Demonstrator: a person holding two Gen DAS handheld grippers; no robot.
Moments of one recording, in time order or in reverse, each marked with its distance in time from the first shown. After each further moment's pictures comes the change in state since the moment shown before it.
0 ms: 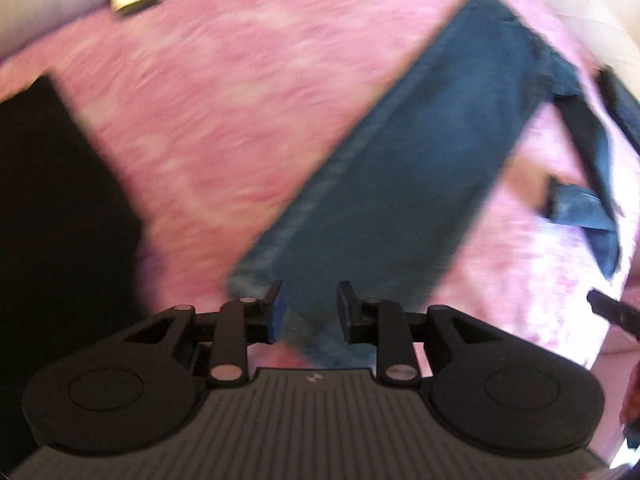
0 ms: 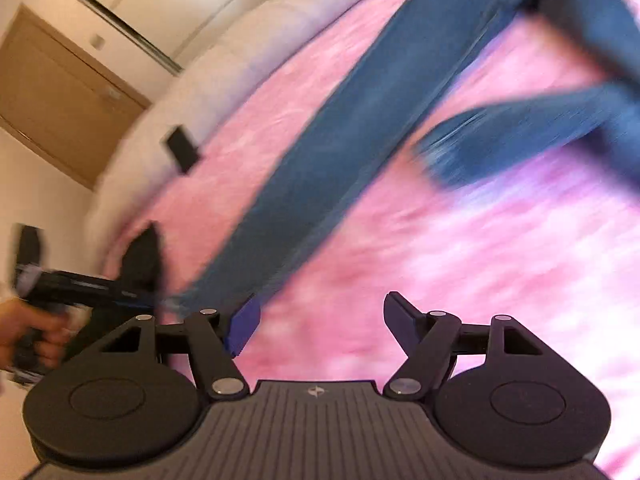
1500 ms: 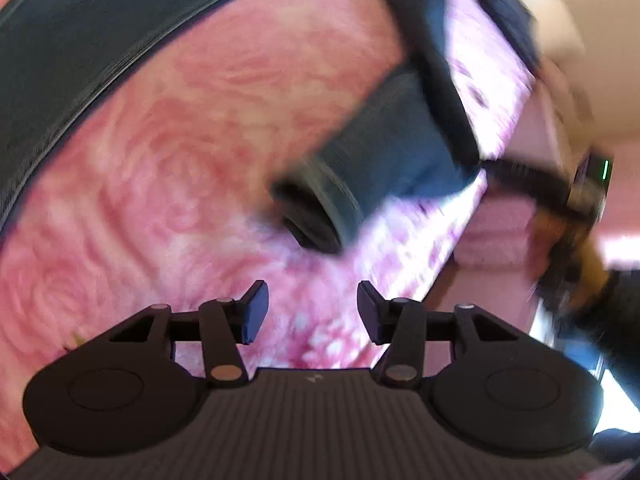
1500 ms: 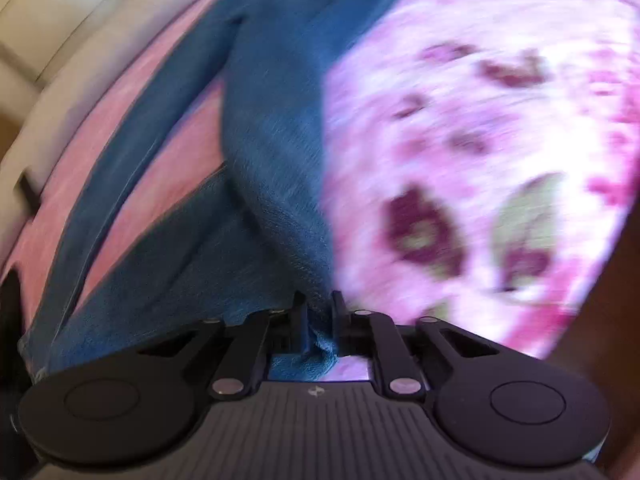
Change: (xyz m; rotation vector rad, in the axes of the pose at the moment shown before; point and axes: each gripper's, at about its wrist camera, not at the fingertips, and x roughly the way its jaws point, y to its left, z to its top) left arm 0.083 -0.175 -0.055 0.078 0.283 -0.401; right arm -0.085 -0.208 0.064 0.158 0.024 -0.327
